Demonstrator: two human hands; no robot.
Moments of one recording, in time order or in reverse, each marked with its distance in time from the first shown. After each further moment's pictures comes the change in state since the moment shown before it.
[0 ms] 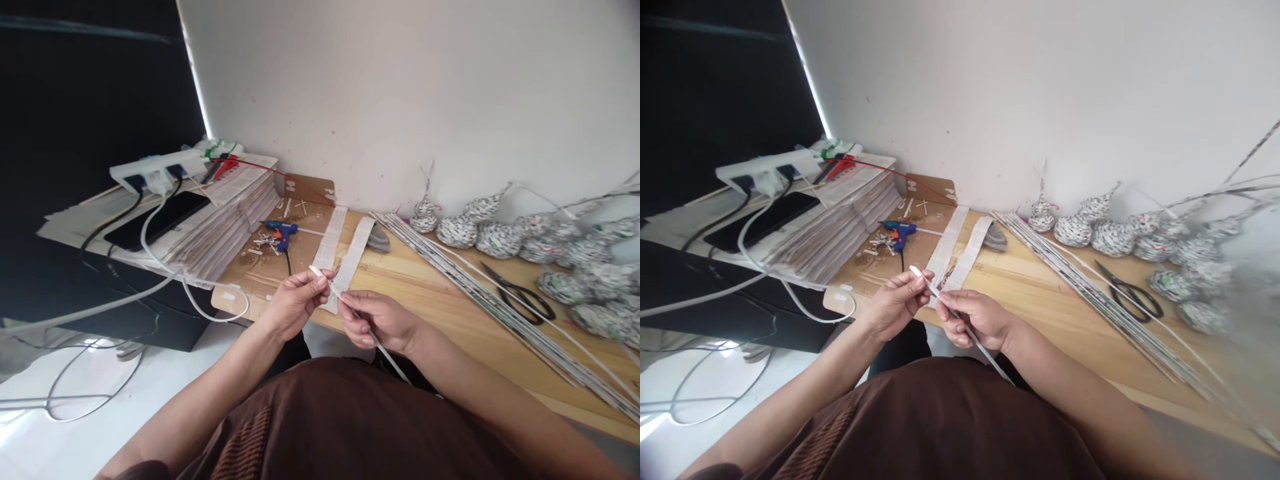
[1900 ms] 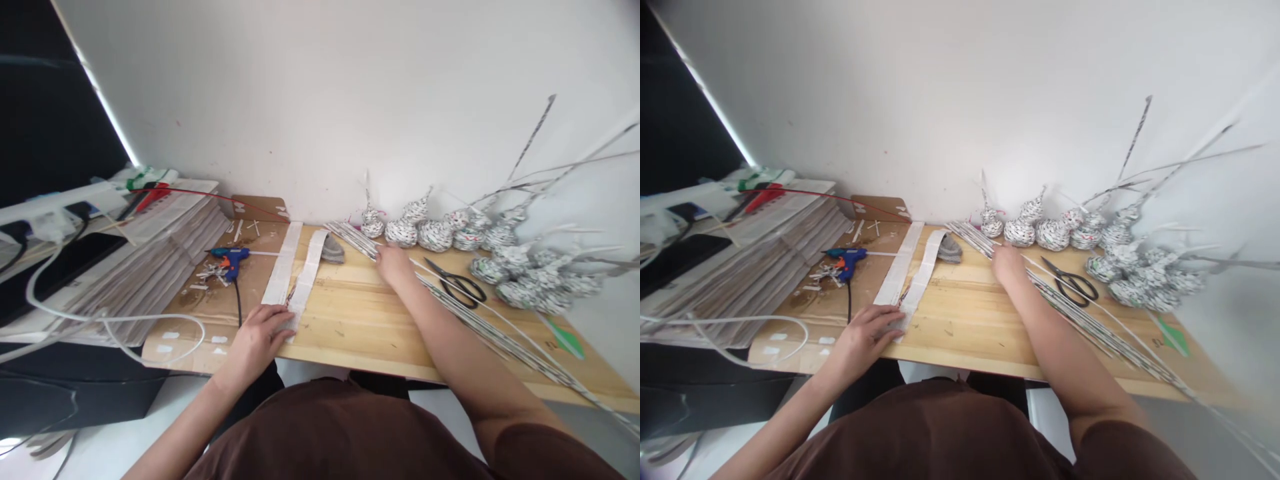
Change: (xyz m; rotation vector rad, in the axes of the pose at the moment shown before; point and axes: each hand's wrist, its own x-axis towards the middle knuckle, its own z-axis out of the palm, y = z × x) left_hand 0.022 -0.035 -0.039 1.593 -0.247 0.764; right_hand -0.051 -0.043 -0.189 -1.734 1.317 0.180
